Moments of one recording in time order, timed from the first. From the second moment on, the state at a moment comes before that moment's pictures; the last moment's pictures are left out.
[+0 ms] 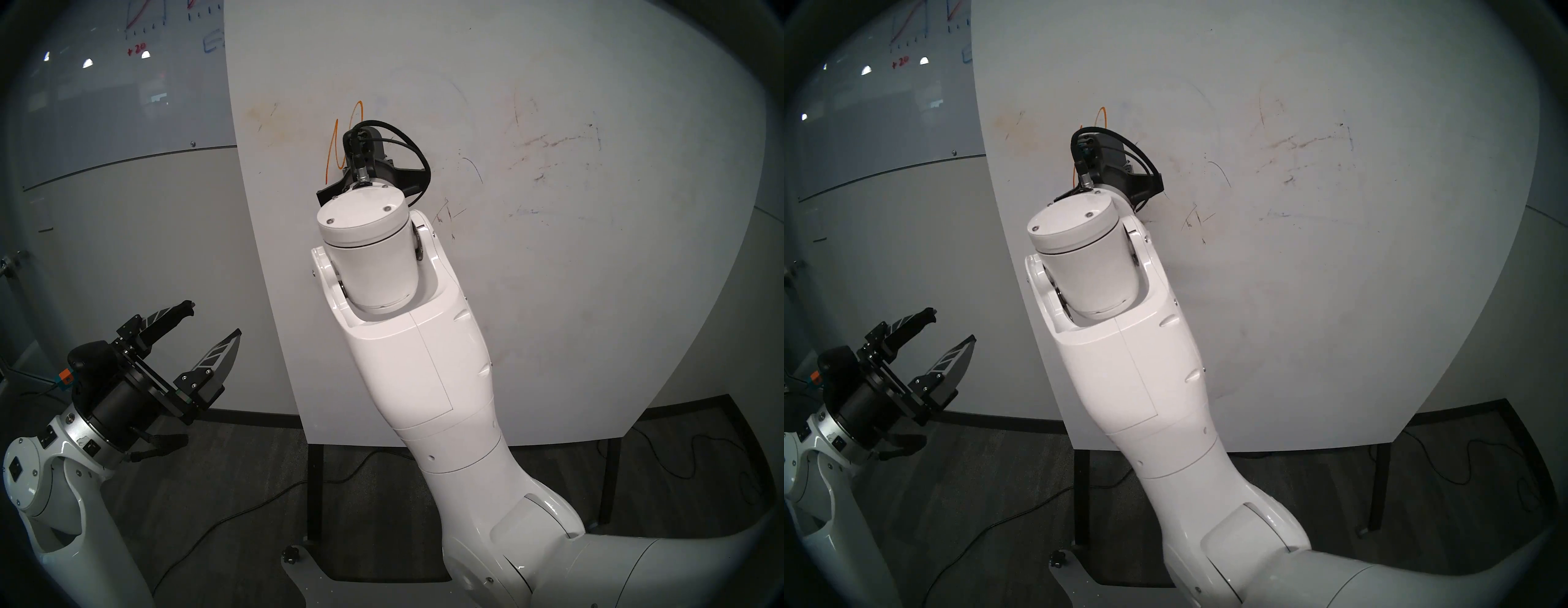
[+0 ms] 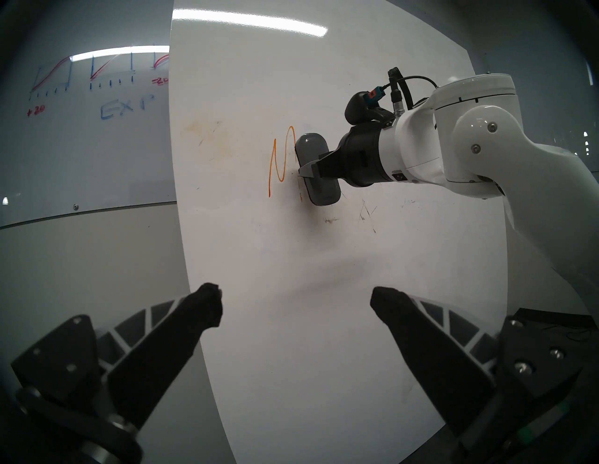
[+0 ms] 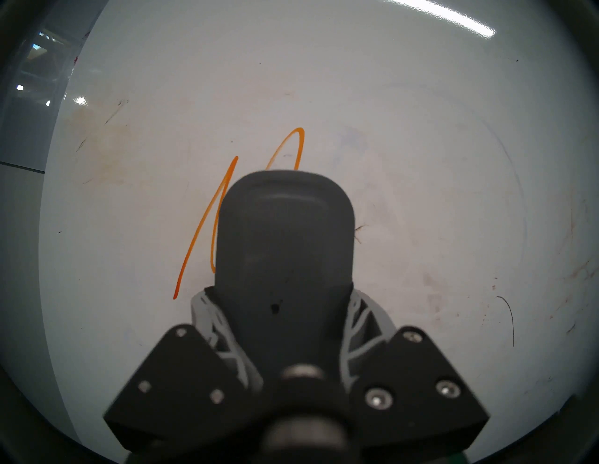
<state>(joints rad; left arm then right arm) 1.93 -1.73 -2.34 -2.42 -0.27 0.28 -1.12 -0.98 -1.90 1.03 -1.71 -0.34 0.79 -0.35</state>
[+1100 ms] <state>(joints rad) 1.93 -1.73 -2.34 -2.42 -0.27 0.28 -1.12 -0.89 -1.96 1.01 -1.51 -0.36 0.77 -0.43</state>
